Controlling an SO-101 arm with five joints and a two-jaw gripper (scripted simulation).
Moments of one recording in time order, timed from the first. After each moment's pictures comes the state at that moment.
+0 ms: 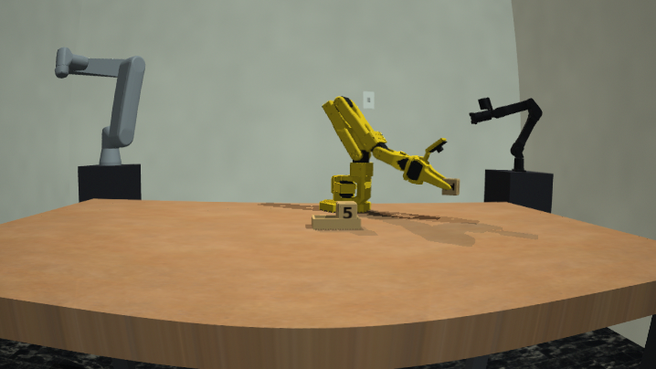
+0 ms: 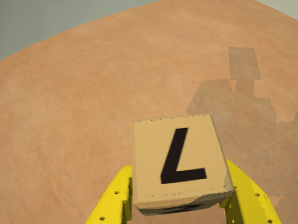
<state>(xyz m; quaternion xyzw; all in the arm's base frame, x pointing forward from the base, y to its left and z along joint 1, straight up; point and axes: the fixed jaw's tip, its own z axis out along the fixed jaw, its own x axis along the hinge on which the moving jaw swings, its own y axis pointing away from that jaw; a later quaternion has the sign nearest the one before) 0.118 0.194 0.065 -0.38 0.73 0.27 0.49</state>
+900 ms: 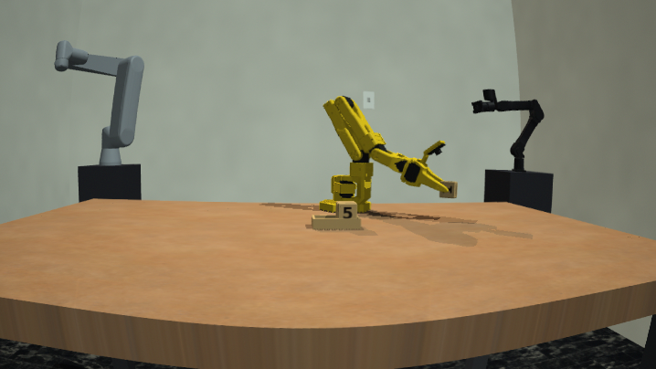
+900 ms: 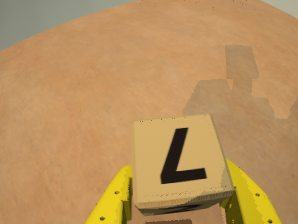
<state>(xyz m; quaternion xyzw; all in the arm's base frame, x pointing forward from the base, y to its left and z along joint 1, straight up) 0.118 0.189 0.059 -0.39 0.74 0.26 0.49</state>
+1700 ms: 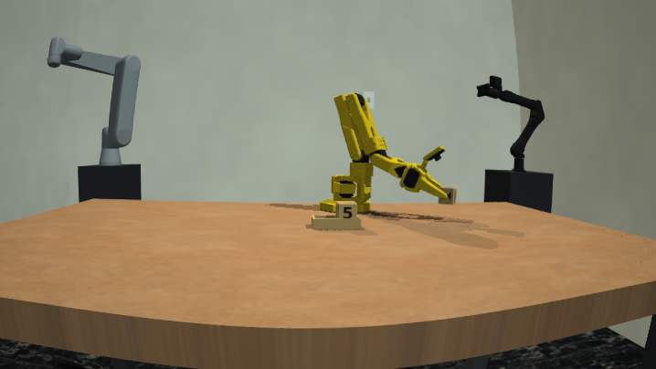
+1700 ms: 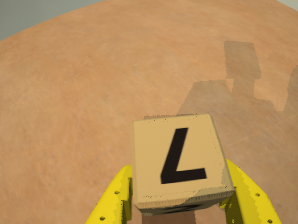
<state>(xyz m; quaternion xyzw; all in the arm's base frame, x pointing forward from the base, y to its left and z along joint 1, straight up) 0.117 0.187 0.047 -0.39 0.74 0.26 0.49</state>
